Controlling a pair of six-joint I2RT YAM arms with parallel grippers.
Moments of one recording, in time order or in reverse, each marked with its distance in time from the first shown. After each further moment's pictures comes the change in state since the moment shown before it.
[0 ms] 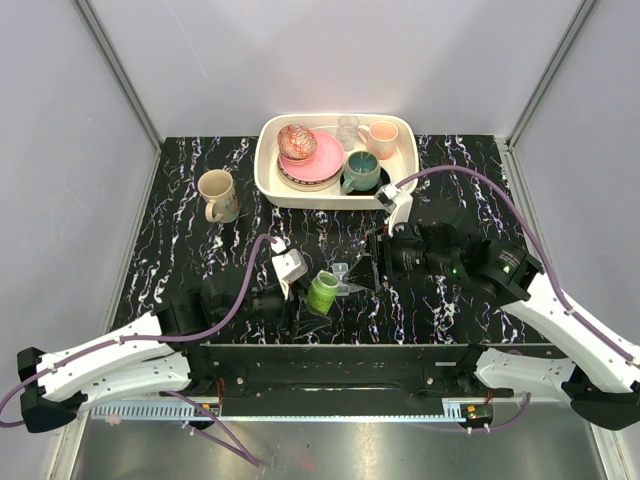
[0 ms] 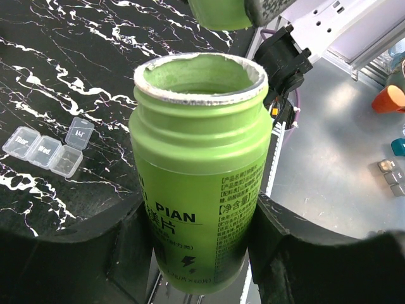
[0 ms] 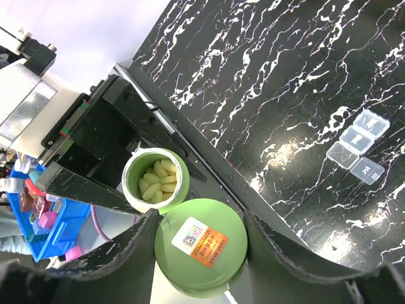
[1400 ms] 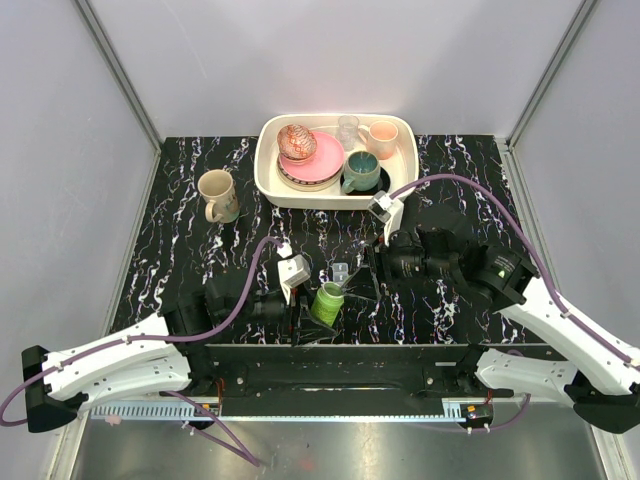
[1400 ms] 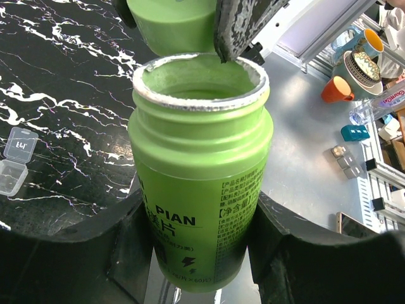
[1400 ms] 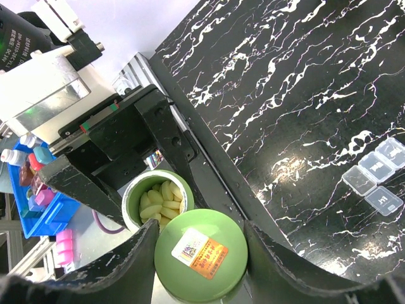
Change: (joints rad) left arm 0.003 0.008 -0.057 0.117 0.154 -0.063; right arm 0.000 -0.030 -0.075 0.077 -0.107 -0.094
